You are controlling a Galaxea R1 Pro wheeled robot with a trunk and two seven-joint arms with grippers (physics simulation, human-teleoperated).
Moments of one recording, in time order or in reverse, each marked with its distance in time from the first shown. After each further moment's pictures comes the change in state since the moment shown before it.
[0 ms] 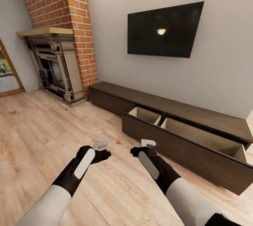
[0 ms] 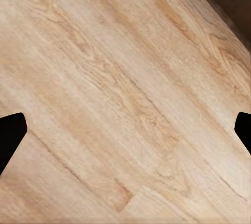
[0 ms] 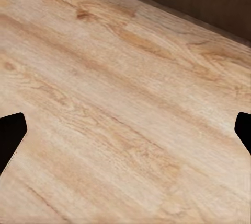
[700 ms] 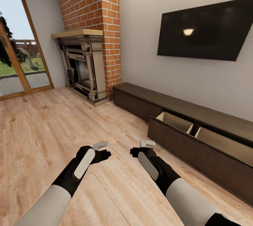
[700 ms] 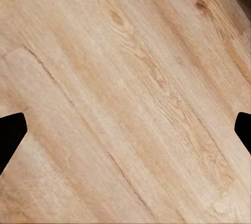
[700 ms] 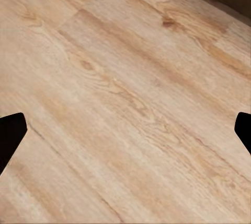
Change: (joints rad) left arm 0.000 0.000 0.000 0.001 0.000 0.000 0.000; right arm 0.000 0.000 0.018 0.000 0.005 0.000 -0.003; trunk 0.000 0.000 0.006
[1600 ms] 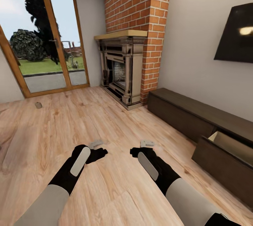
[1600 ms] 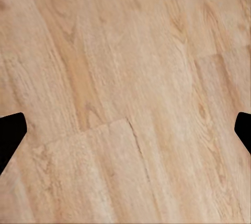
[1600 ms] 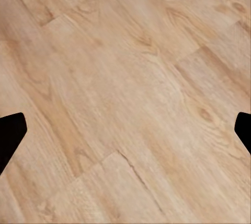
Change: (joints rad) left arm 0.000 0.000 0.102 0.000 0.005 0.003 -0.003; right arm 0.000 -0.001 0.005 0.000 0.000 -0.001 0.002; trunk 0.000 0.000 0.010
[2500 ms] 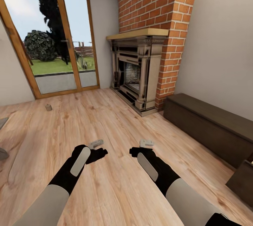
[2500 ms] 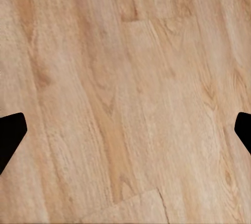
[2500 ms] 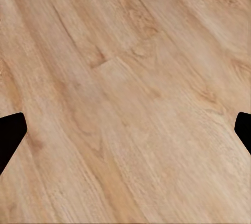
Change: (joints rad) left arm 0.000 0.000 0.000 0.003 0.000 -0.002 0.000; right arm 0.000 -0.002 0.020 0.000 -0.002 -0.029 0.007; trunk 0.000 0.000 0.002
